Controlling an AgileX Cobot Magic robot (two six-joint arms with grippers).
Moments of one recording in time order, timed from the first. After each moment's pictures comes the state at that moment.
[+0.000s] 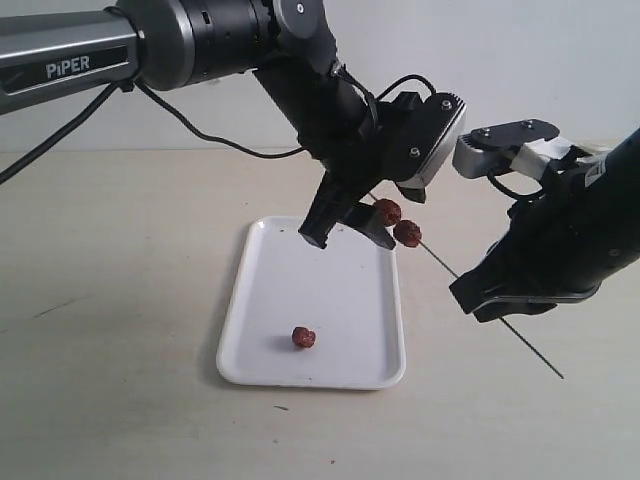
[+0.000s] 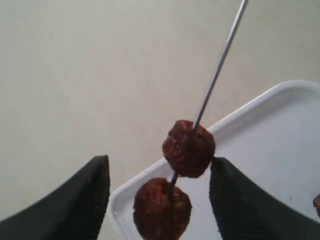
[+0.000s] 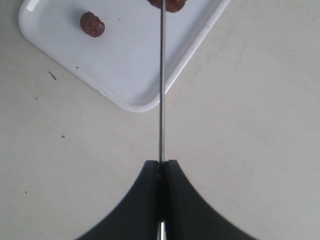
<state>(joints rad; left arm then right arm) -0.71 2.21 -1.98 -0.42 1.04 1.81 0.22 1.41 -0.86 0.35 0.79 -0.36</state>
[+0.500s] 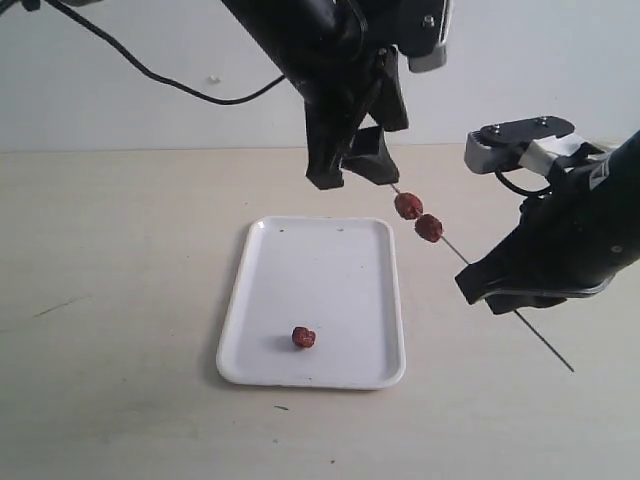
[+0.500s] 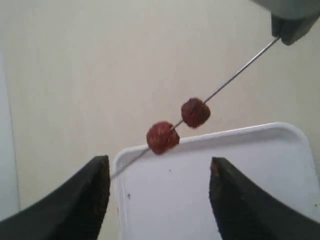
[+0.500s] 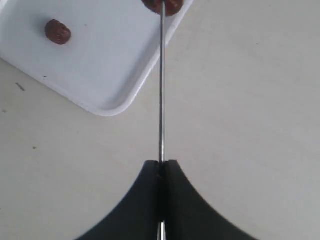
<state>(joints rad) -0.71 2.05 -1.98 -0.34 1.07 1.30 0.22 1.41 -0.86 0.24 0.76 -0.20</state>
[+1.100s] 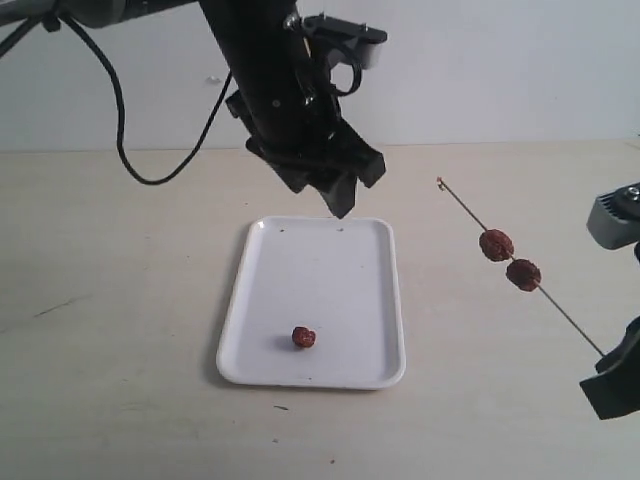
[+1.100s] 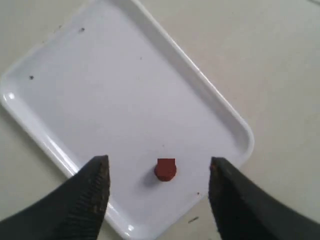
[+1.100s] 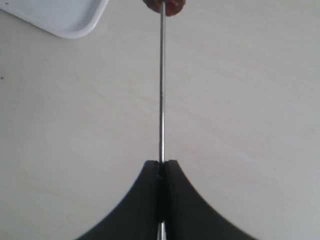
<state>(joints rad) -0.71 2.08 -1.96 -0.09 1.22 0.15 0.22 1.01 -0.60 0.07 0.85 -0.06</state>
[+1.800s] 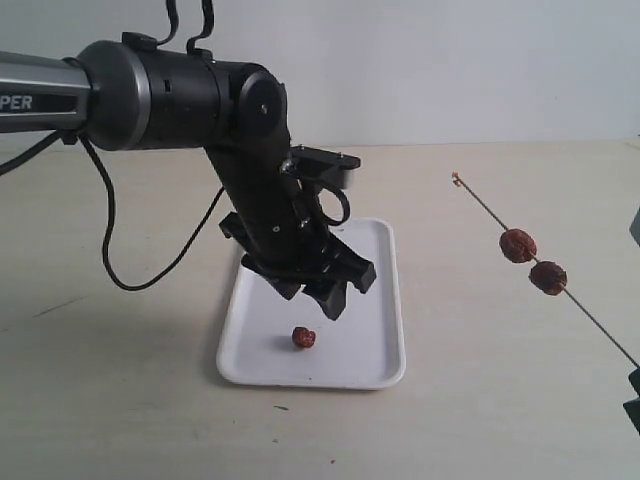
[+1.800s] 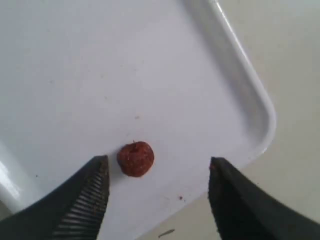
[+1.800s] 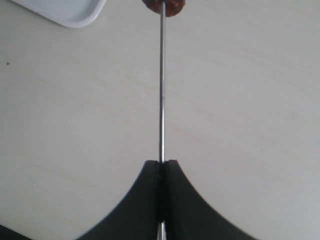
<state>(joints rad) -0.71 2.09 -1.57 -0.22 0.94 0.07 0.22 0.89 -0.60 0.05 0.95 -0.06</state>
